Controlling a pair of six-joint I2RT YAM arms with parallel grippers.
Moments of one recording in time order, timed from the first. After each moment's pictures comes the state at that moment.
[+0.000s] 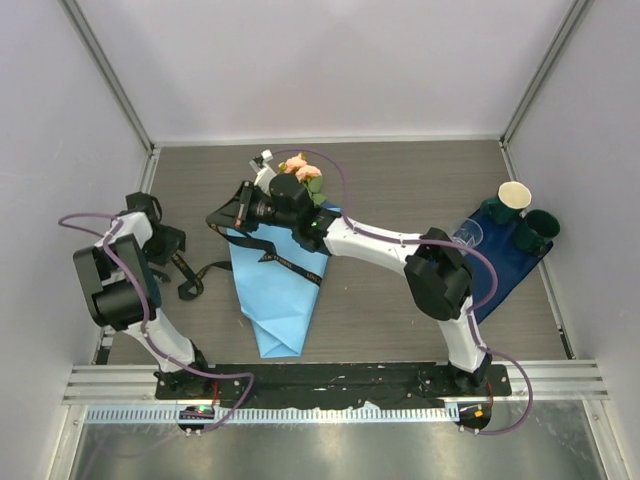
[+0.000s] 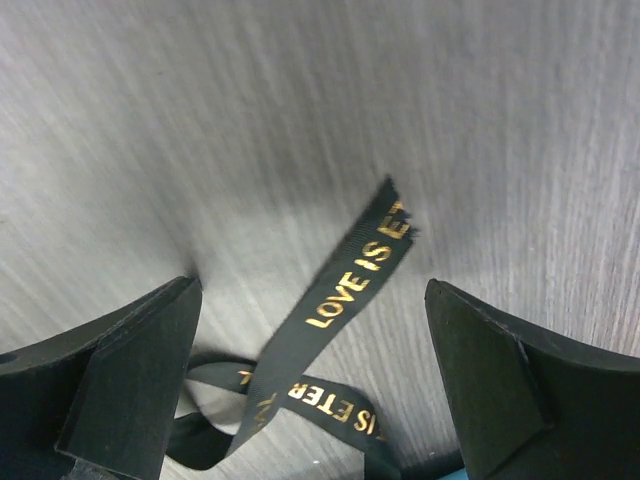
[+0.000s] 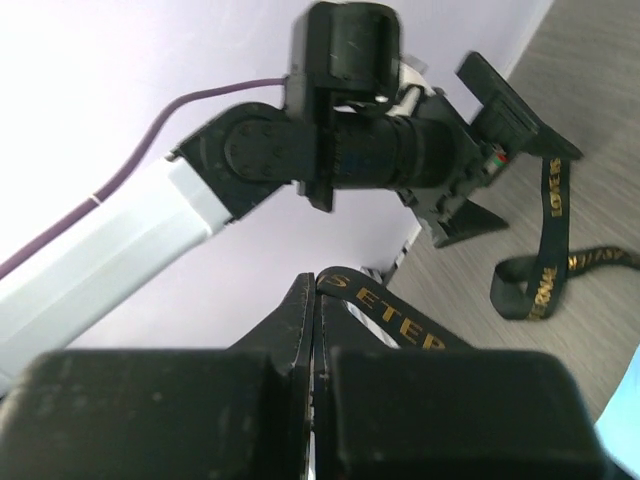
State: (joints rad) left arm 0.38 1.72 1.07 -0.66 -0.16 -0.91; right arm 0.96 2.05 1.65 0.31 -0.32 1.10
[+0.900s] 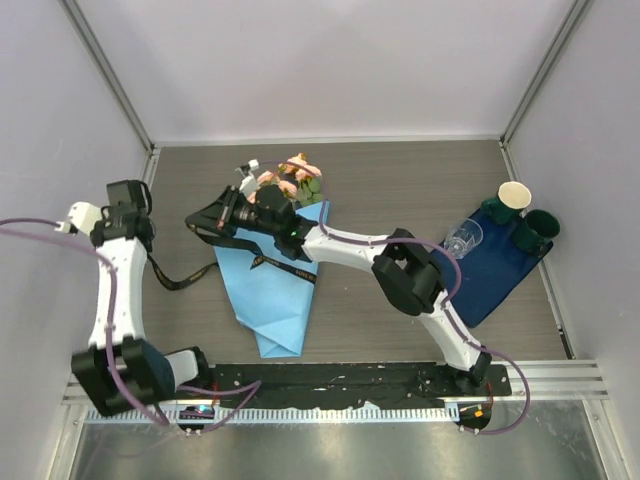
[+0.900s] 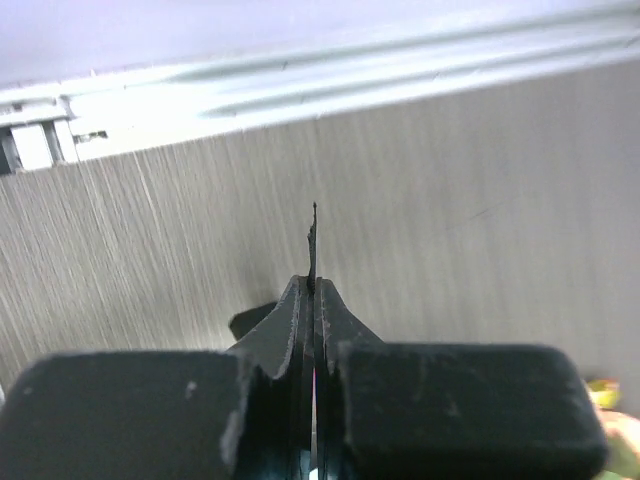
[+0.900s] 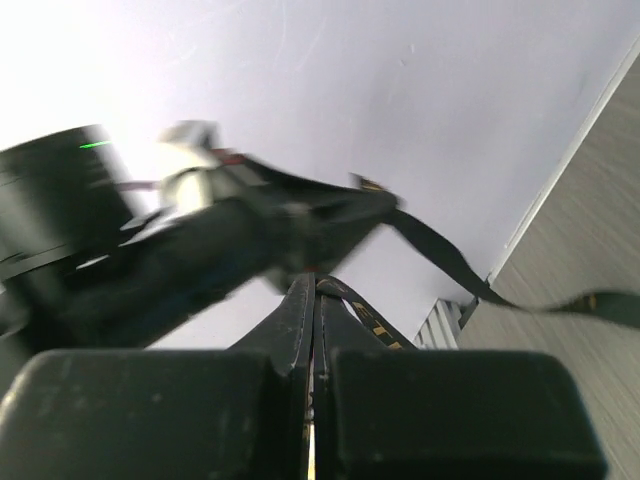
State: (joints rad) left arm 0.26 1.29 1.12 -0.87 -0.57 -1.00; right arm 0.98 2.24 1.77 0.57 -0.30 1.31
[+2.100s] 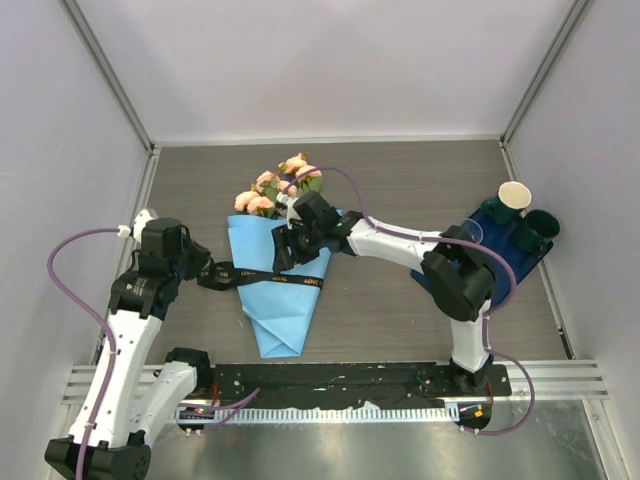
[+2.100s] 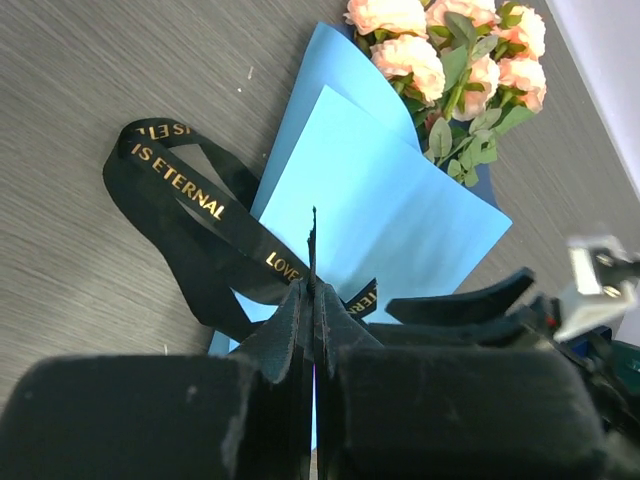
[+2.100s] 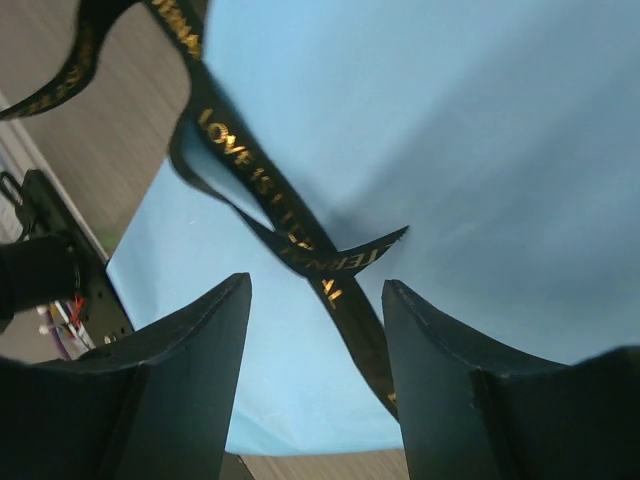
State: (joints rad) left arm -0.15 0.77 0.92 -0.82 -0.19 -0.92; right arm 0.84 1.91 1.41 -0.26 -0.36 0.34
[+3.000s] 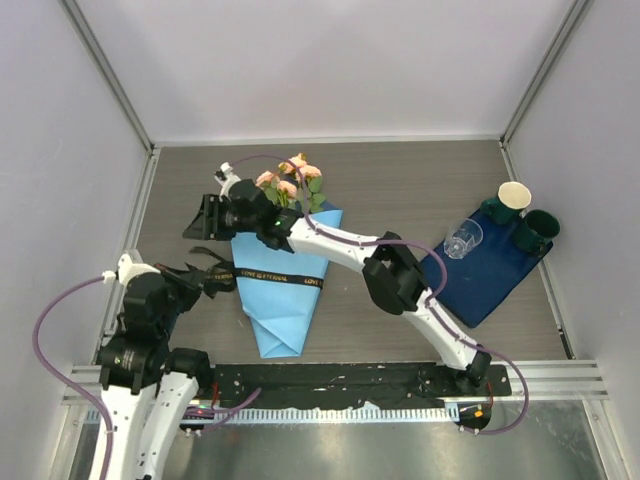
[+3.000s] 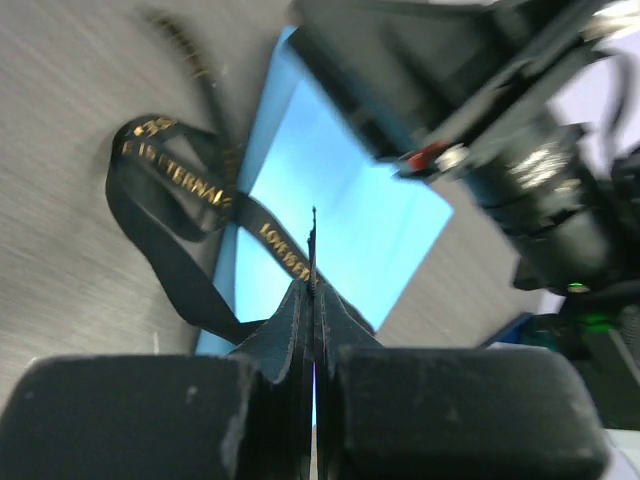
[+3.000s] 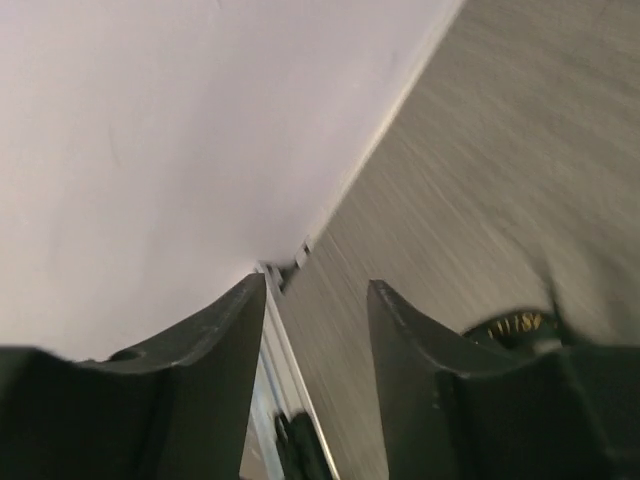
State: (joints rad) left arm -0.15 0.42 0.73 -0.86 -0.19 -0.98; right arm 0.99 2.40 2.12 0.06 -0.27 0.91
